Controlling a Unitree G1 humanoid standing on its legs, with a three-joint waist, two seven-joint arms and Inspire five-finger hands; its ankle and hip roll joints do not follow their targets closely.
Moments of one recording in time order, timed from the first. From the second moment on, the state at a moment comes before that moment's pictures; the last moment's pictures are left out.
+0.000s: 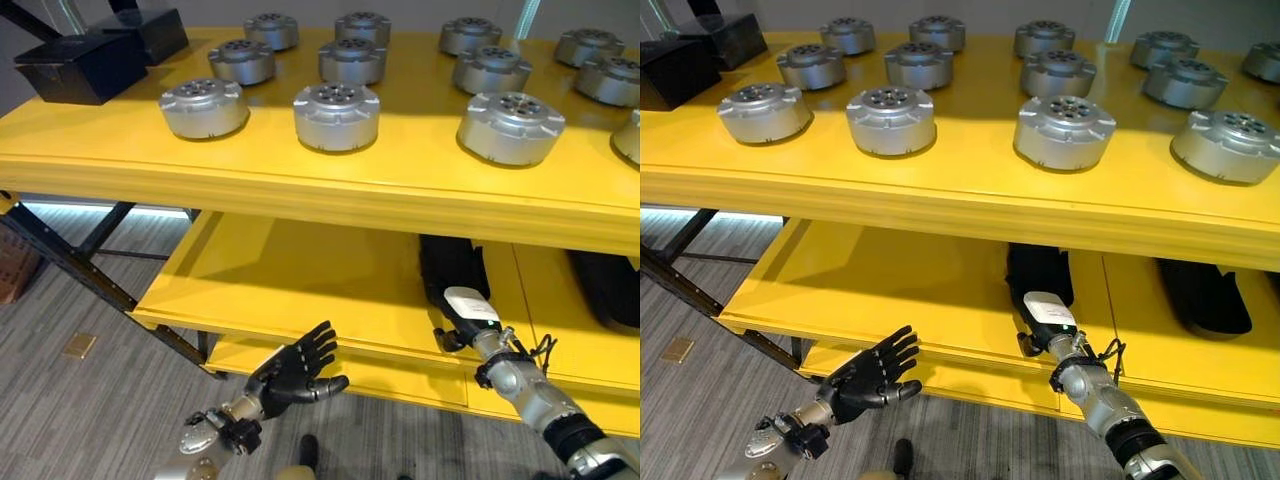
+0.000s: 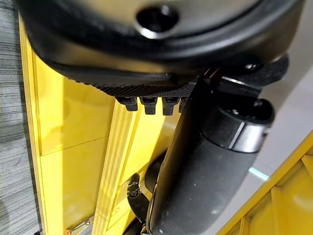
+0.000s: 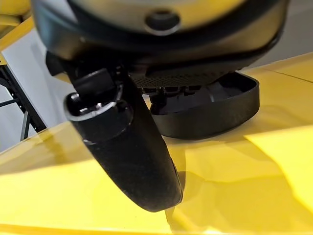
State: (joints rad) left arm 0.19 0.45 -0.23 0.14 -0.73 0.04 -0.49; right arm -0.27 -0.61 0.44 0.55 -0.59 -0.16 -0.28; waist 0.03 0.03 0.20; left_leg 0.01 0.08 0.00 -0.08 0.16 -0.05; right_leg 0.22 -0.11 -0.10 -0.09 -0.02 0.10
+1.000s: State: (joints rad) left arm 0.25 0.42 -0.24 0.12 -0.75 -0.05 -0.49; right arm 0.08 -0.59 0.34 0.03 -0.66 -0.35 -0.48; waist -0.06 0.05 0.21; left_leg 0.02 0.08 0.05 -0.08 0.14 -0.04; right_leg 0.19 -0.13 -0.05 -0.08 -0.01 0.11
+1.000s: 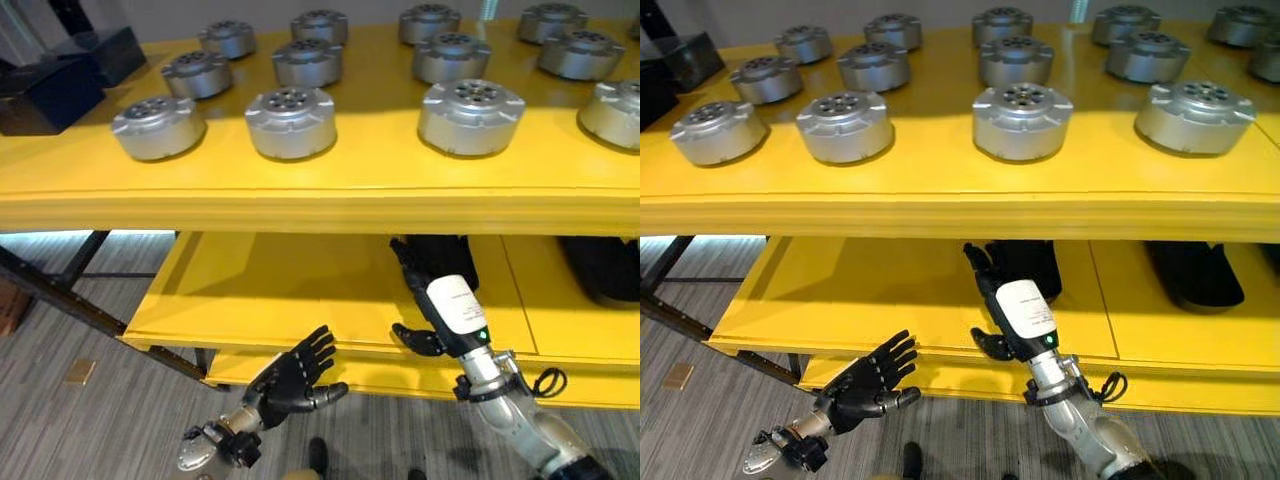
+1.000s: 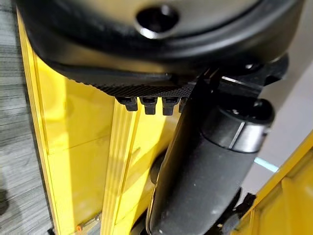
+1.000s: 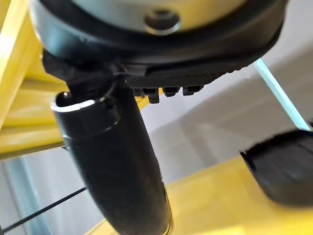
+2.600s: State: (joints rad) left arm 0.08 0.46 -0.37 0.12 -0.70 -0.22 -0.50; right arm 0.20 -0.69 0.22 -0.02 -0.43 -0.22 -0.50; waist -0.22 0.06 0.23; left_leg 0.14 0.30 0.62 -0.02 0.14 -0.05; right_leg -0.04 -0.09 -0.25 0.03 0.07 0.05
